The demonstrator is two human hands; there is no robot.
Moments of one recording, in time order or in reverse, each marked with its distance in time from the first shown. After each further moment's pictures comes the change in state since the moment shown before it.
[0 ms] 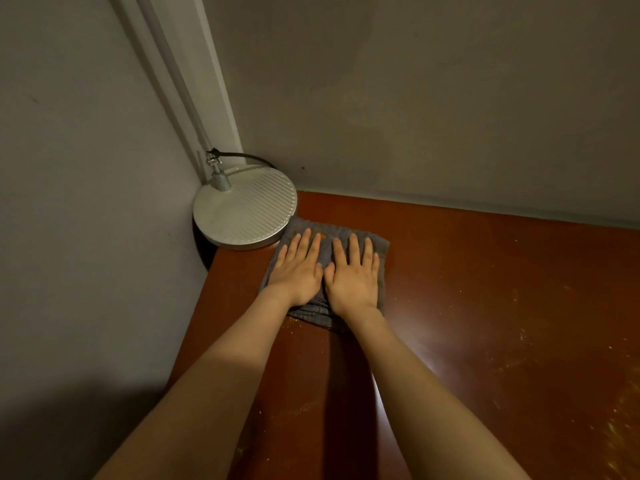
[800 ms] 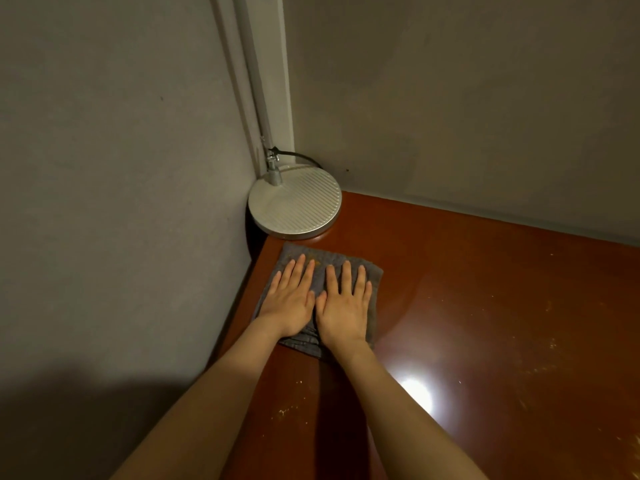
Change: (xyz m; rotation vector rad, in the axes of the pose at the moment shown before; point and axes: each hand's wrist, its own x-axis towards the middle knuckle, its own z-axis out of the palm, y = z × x) left_hand -0.086 -0.057 0.021 -0.028 0.014 -0.091; right_hand -0.064 -0.065 0.033 0.030 -0.062 -0.072
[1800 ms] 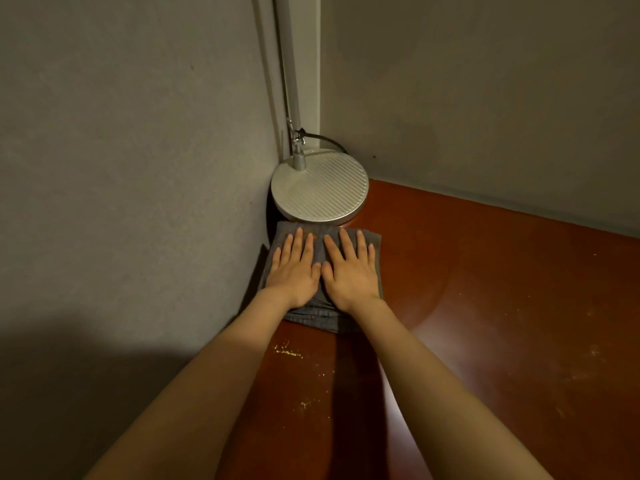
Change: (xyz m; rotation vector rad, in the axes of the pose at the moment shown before) left_hand 0.014 -0.028 -0.018 -0.053 0.018 -0.135; right_hand 0.042 -0.019 -0.008 -0.070 -0.049 -0.224
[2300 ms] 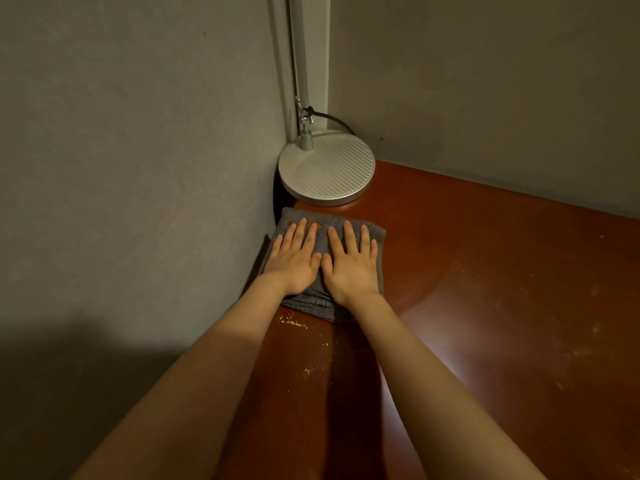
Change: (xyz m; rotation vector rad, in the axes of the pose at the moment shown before) left_hand -0.020 -0.011 0.014 0.031 -0.004 0.026; right_hand -0.029 -0.012 0.012 0.039 -0.003 0.042
